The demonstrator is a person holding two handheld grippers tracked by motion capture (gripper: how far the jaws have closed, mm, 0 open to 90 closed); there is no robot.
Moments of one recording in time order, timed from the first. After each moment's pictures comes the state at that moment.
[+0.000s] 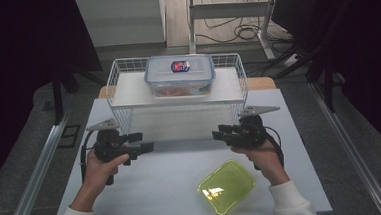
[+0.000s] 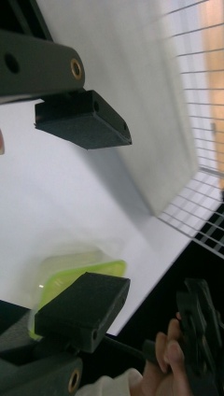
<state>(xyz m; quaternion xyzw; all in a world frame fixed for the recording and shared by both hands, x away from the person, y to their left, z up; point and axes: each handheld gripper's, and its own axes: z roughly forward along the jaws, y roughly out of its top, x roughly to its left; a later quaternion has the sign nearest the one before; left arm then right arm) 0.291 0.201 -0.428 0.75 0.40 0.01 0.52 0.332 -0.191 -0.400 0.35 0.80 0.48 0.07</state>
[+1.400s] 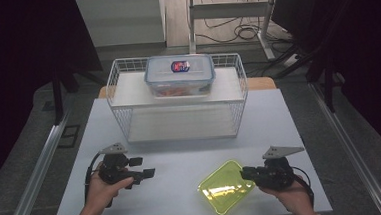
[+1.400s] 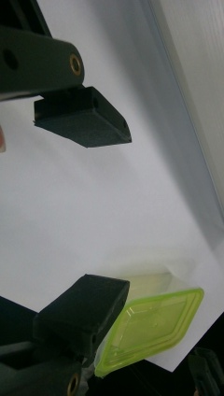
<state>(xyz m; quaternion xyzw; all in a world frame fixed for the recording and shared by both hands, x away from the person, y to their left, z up) 0.265 0.198 -0.473 0.79 0.42 0.00 0.45 0.258 -0.260 -0.451 0.37 0.84 0.40 0.04</state>
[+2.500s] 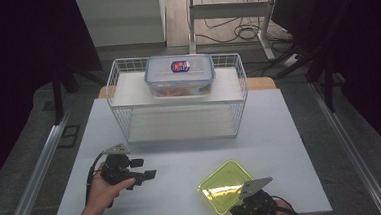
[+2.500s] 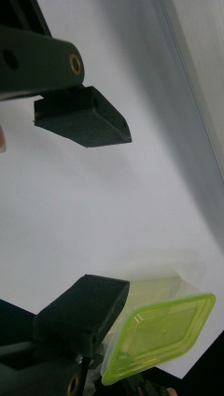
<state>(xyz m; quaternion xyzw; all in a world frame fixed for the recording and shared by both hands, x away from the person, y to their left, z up) 0.267 0.196 -0.479 0.80 0.42 0.00 0.44 0.206 -0.214 -0.500 0.26 0.92 0.30 -0.01</state>
